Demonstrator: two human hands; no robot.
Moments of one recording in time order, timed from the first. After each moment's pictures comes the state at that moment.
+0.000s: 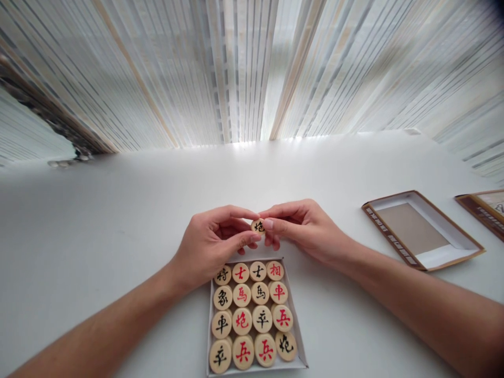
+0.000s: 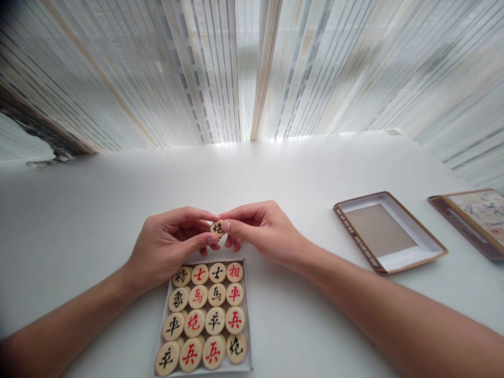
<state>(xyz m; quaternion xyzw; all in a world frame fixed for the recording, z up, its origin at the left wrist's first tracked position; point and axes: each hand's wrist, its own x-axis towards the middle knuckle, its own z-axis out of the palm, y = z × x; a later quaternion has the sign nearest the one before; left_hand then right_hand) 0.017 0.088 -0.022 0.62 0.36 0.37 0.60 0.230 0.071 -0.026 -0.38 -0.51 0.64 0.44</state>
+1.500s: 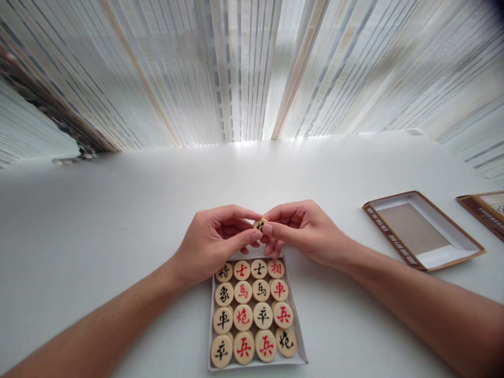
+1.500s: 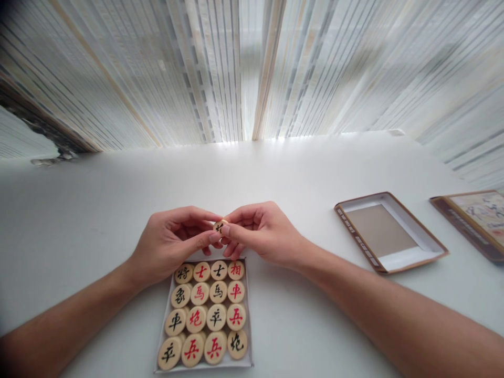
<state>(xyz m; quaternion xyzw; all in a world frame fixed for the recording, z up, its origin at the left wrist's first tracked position) 0.016 0.089 -0.022 0.62 0.32 0.36 0.61 0.228 0.068 -0.024 -0.36 -0.47 0.70 0.41</state>
